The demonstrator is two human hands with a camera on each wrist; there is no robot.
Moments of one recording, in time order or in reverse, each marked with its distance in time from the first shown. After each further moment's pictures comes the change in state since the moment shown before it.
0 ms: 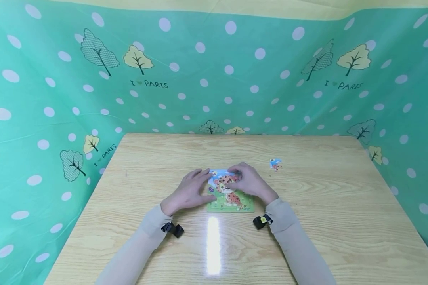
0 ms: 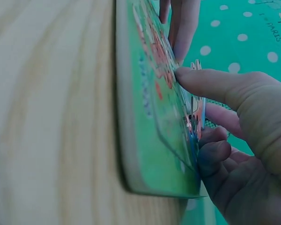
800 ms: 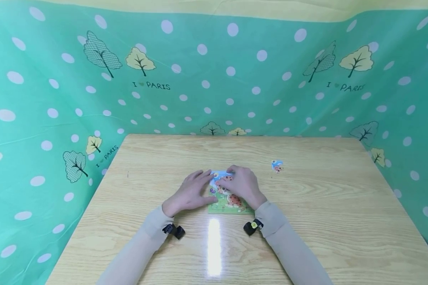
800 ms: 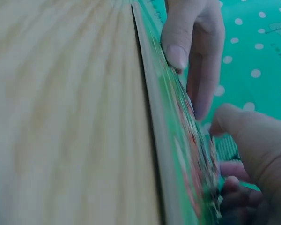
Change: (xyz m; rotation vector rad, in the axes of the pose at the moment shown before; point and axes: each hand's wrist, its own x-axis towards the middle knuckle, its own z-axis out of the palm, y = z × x) left_hand -0.002 0.003 -0.002 -0.015 0.012 0.006; right_hand 0.010 -0.023 0.026 -0.129 0.165 0.141
